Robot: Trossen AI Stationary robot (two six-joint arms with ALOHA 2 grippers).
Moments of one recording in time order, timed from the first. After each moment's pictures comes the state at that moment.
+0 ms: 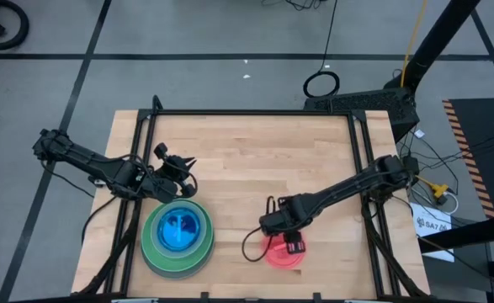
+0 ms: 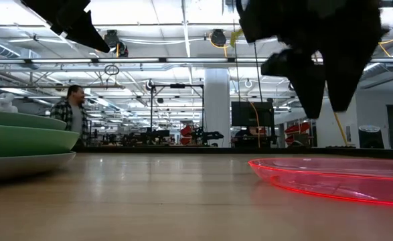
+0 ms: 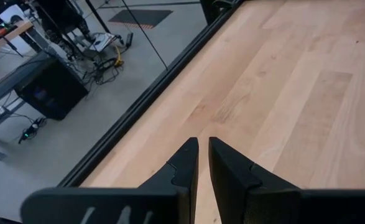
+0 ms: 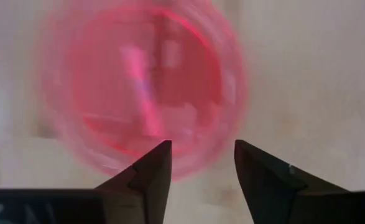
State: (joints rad) left arm -0.35 1.00 0.79 -0.65 -0.94 -0.43; right arm 0.34 1.86 1.41 -1.07 -0.10 0.22
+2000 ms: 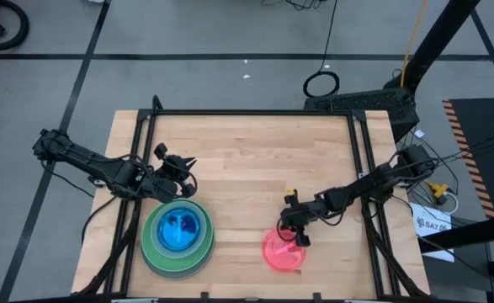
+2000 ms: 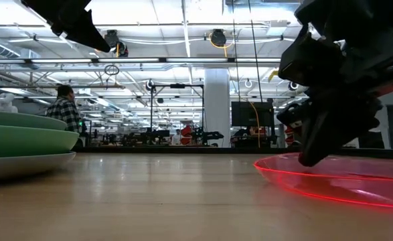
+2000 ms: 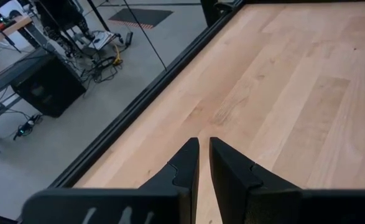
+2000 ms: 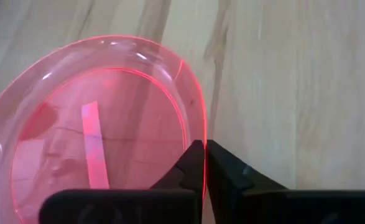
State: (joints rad) left arm -0.35 1.00 0.79 -0.64 -0.94 -0.46; right arm 0.34 1.61 0.58 0.19 -0.06 0.25
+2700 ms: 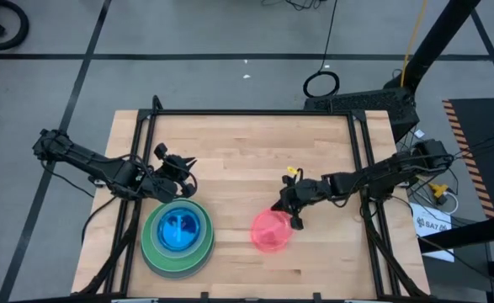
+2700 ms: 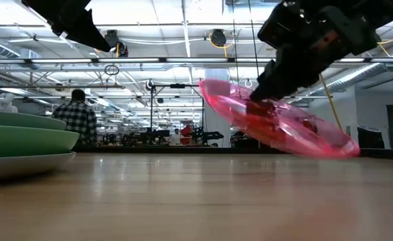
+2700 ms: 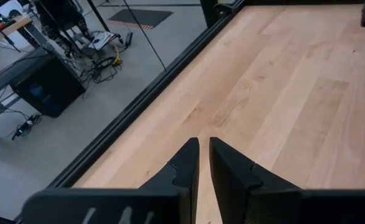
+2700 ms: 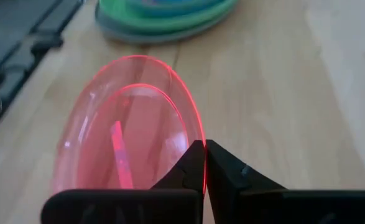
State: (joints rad) left arm -0.35 1.00 0.79 -0.63 -0.94 -0.46; right arm 0.17 1.42 0.58 0.25 -0.05 0.17
